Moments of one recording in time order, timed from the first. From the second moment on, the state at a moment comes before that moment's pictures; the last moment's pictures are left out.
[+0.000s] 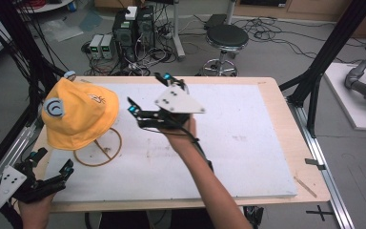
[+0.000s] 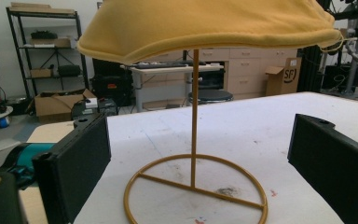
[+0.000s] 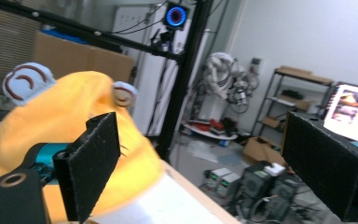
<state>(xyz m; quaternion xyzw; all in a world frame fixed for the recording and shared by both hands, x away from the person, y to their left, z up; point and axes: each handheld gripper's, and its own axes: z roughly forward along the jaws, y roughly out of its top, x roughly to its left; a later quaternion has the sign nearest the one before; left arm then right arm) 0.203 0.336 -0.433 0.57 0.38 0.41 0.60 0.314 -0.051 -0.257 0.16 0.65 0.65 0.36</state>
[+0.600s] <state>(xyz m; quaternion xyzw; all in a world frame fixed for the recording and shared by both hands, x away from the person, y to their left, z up) 0.201 0.323 -0.434 0.57 0.39 0.42 0.59 0.276 -0.260 -0.292 0.28 0.58 0.61 0.46</state>
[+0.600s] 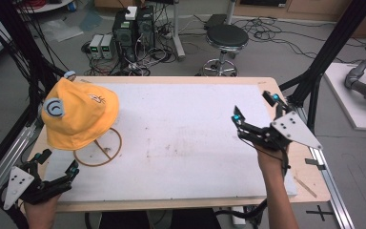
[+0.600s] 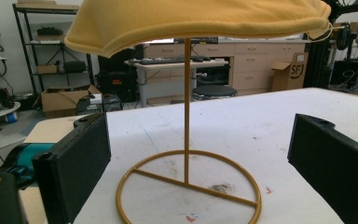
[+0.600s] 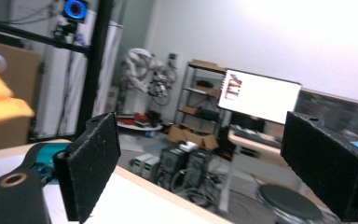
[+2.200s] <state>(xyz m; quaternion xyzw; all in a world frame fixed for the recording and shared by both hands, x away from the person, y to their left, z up) 0.215 0.307 -0.440 0.57 0.42 0.40 0.59 0.269 -0.339 -0.419 0.44 0.54 0.60 0.39</state>
